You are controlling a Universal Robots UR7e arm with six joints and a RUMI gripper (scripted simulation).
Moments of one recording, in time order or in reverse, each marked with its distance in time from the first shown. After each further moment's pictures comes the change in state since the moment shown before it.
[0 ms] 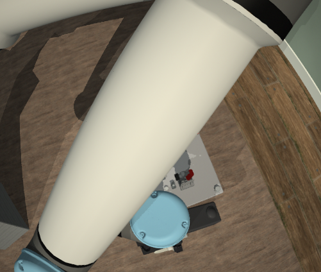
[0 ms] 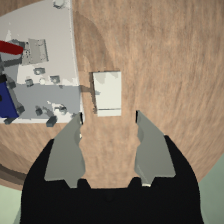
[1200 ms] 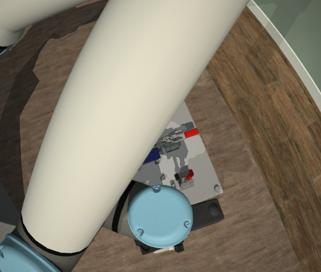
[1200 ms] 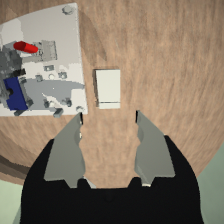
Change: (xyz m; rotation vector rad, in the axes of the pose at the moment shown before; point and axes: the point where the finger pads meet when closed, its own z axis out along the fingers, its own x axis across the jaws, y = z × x) arm -0.001 0.000 -0.033 -0.003 -0.004 -0.004
